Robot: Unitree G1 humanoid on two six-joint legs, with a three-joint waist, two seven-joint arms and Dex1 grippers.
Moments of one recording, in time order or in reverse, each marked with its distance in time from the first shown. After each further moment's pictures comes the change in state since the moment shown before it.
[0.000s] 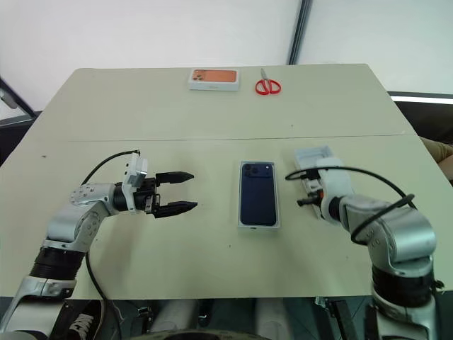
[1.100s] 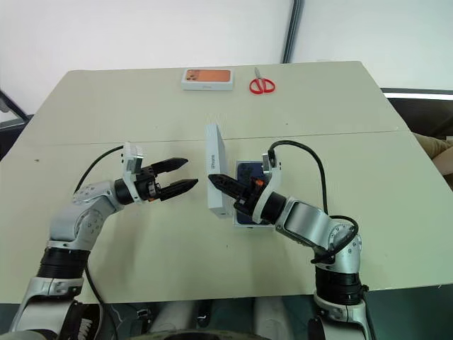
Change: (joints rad) left arm -0.009 -0.074 0.069 -0.014 -0.064 0.083 0.212; right arm 0.192 0.249 0.202 0.189 1.465 -0.572 -0.574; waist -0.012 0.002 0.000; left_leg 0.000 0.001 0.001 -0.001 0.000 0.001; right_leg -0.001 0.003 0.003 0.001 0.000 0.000
